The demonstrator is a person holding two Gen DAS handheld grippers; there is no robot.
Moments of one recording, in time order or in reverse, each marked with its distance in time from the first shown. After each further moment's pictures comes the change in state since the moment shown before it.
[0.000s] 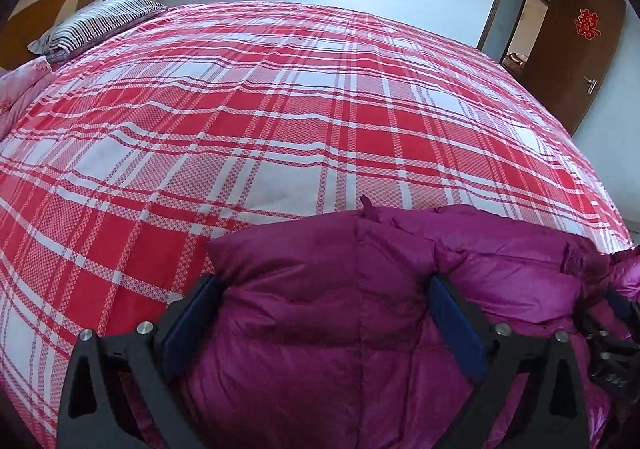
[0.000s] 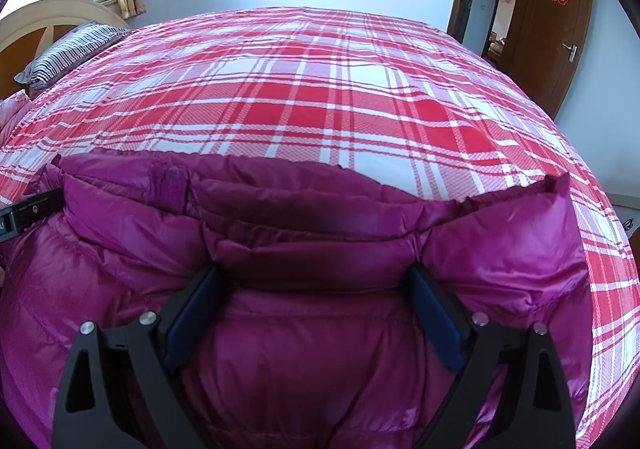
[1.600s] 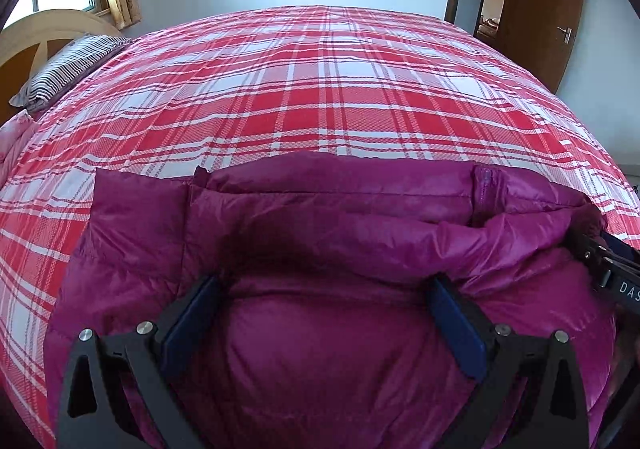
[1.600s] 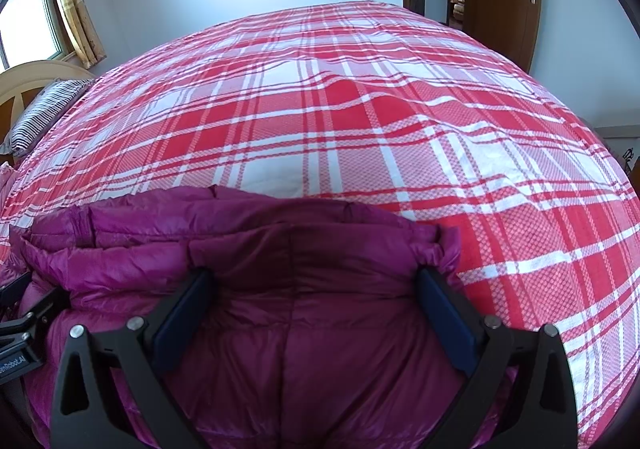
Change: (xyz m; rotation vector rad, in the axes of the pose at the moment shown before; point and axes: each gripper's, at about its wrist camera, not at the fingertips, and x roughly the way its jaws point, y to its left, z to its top) left arm -0.014 -0.095 -0.027 0.162 0.015 0.024; right arm 0.001 -0.076 -0.004 0.210 0.011 0.004
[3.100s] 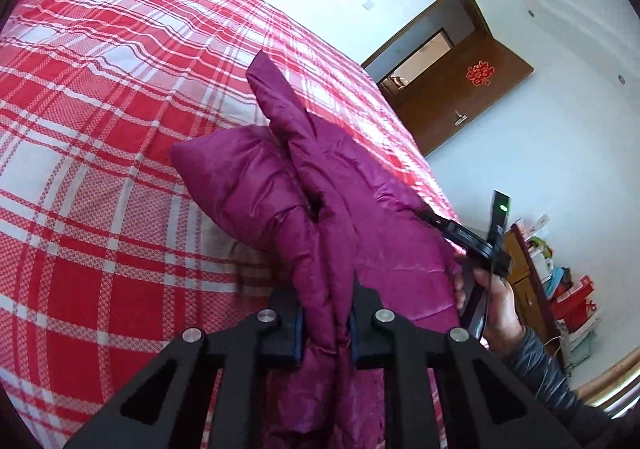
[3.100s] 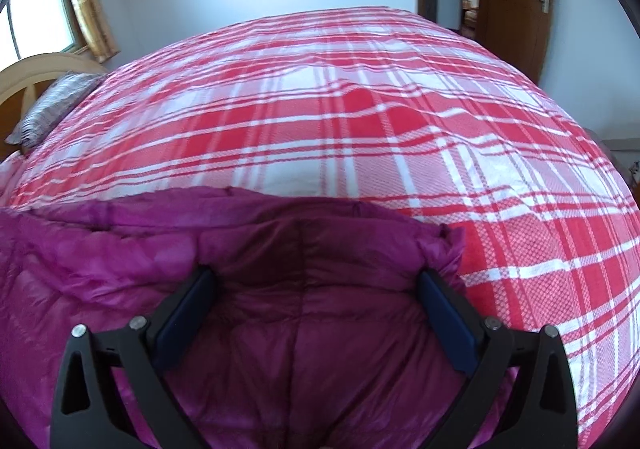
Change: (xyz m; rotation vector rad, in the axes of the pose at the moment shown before) left arm -0.101 0.177 -0.086 -0.302 -0.014 -0.672; right arm -0.033 0.013 0.001 -0.057 -0.023 0.074
